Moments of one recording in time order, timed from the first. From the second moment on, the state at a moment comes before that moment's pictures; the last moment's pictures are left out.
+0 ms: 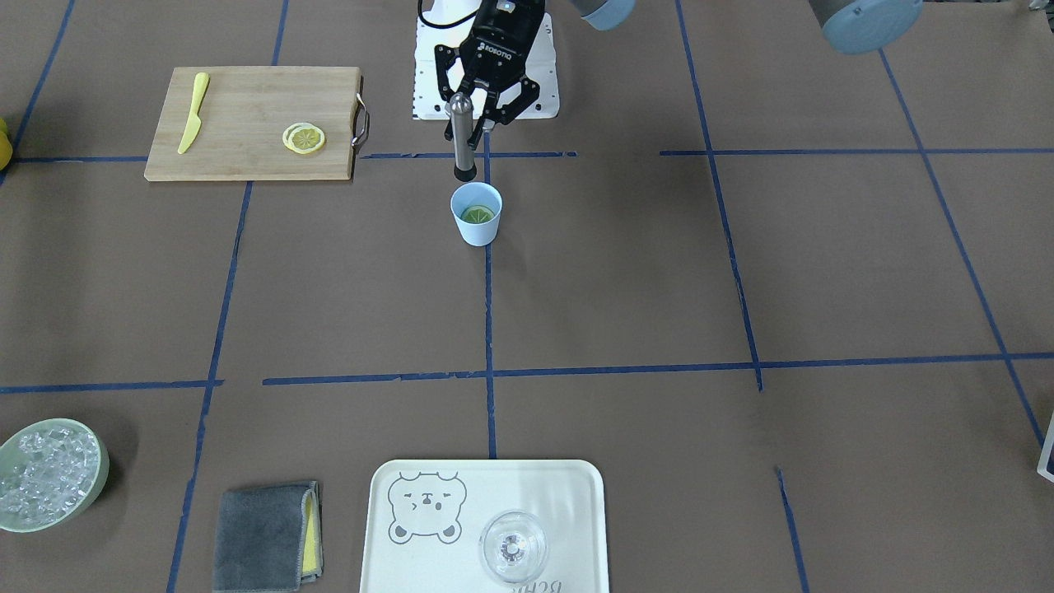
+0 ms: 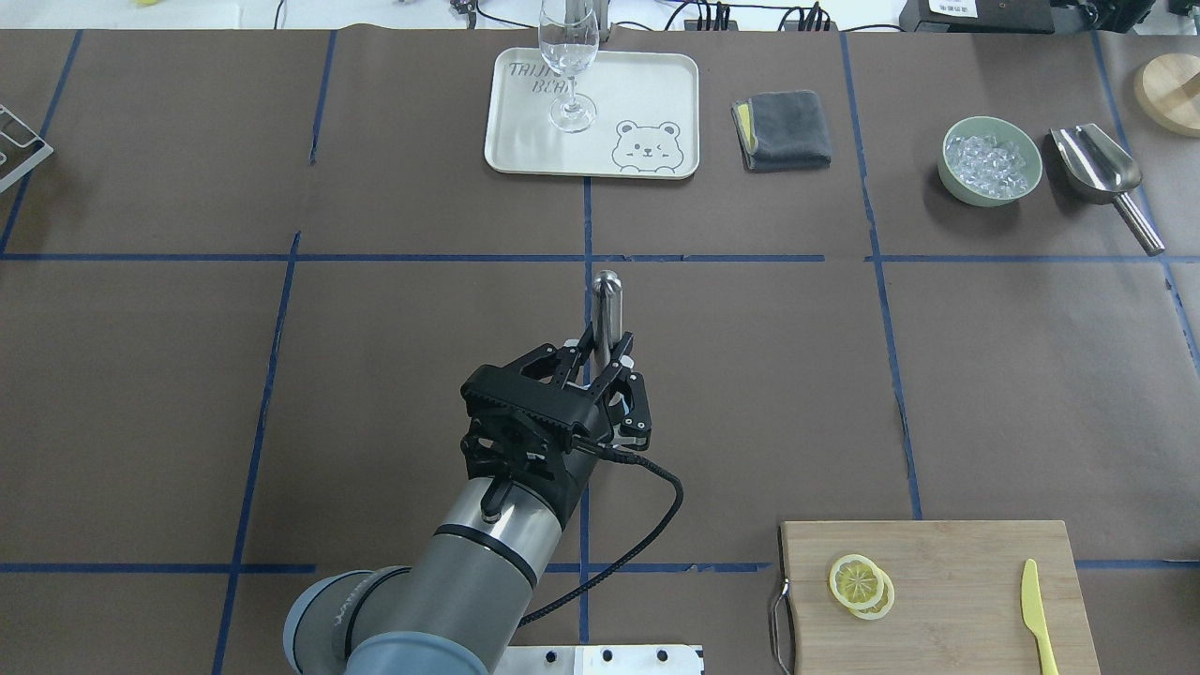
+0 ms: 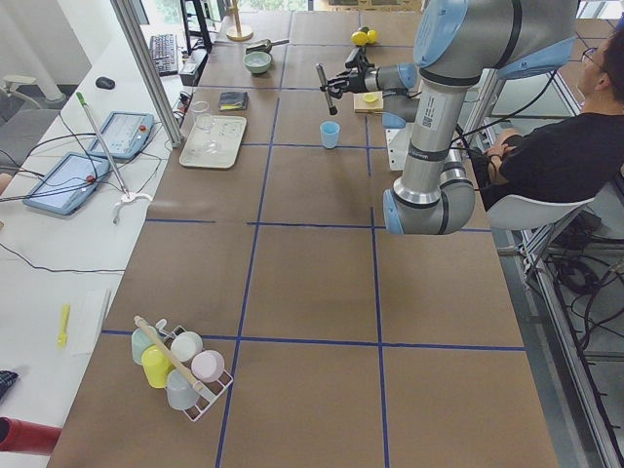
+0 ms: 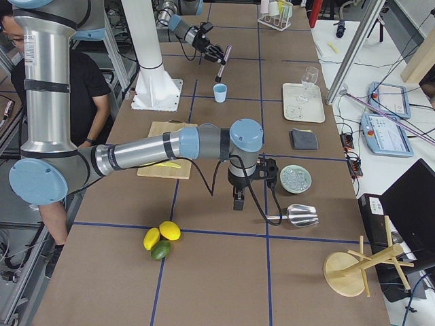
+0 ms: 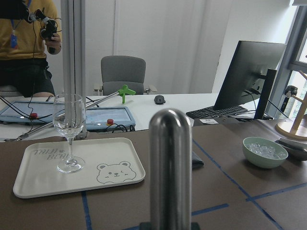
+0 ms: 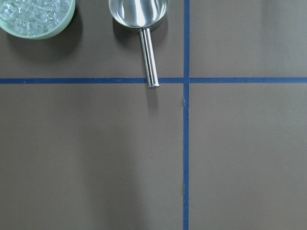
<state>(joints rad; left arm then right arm) -0.08 -2.17 -1.84 -2.33 -0.67 -0.81 1.56 -1.62 1.89 -1.82 2.34 0.03</state>
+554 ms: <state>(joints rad) -0.14 -2.14 -1.83 -2.40 -0.77 -0.81 1.56 -1.62 1.89 -1.82 2.34 0.04</state>
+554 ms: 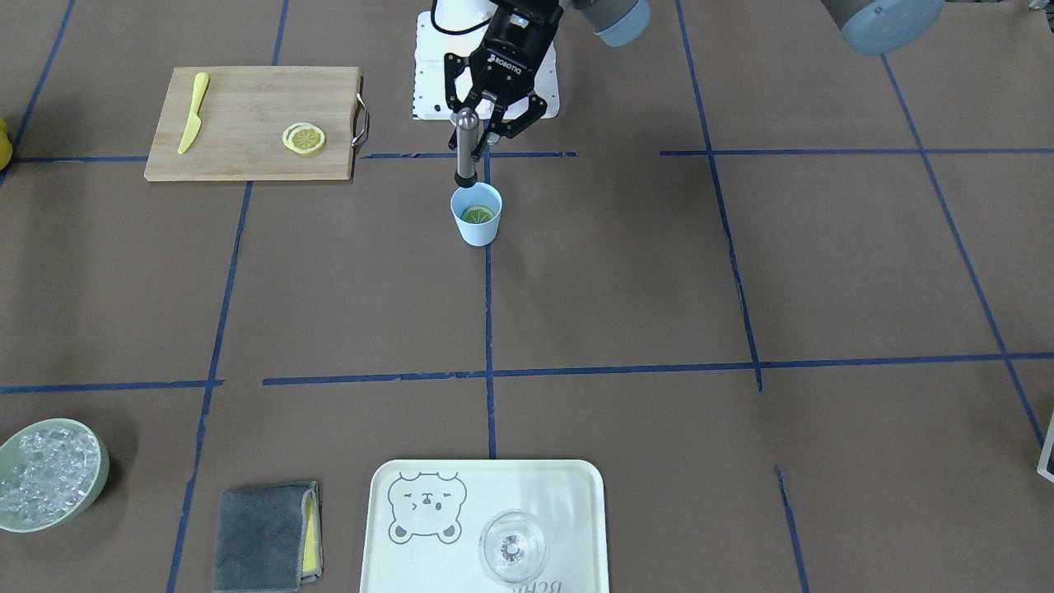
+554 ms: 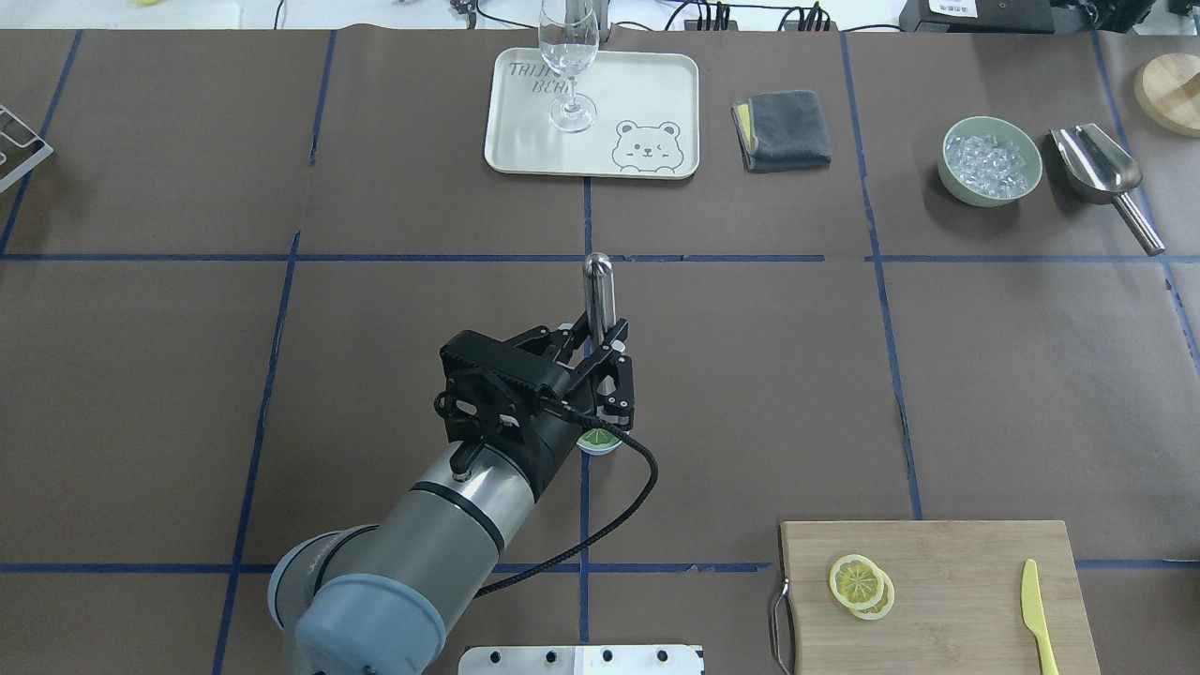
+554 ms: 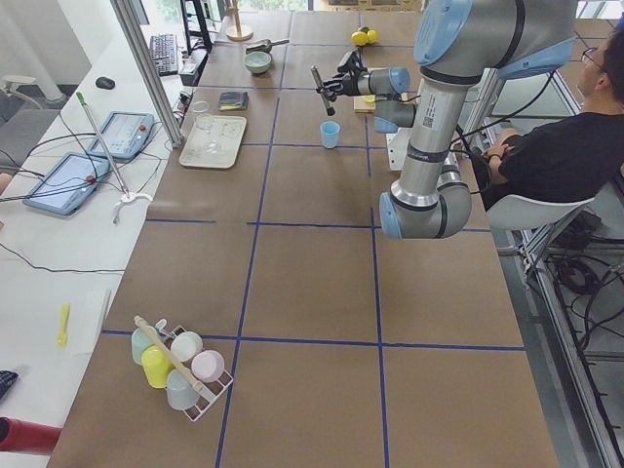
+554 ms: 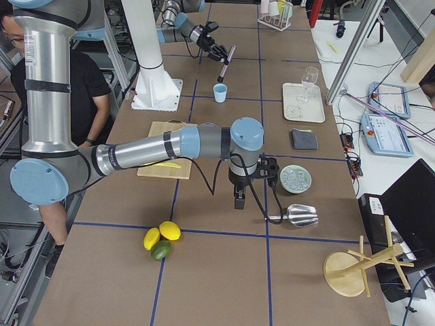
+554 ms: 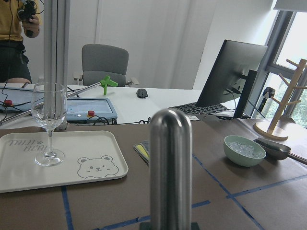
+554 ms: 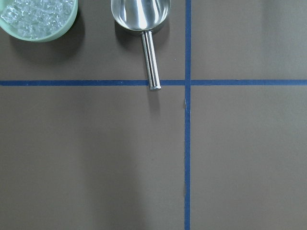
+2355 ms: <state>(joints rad) -0.16 -2.16 -1.64 -2.46 -0.77 -0.82 1.56 -1.62 1.89 -1.82 2.34 0.03</state>
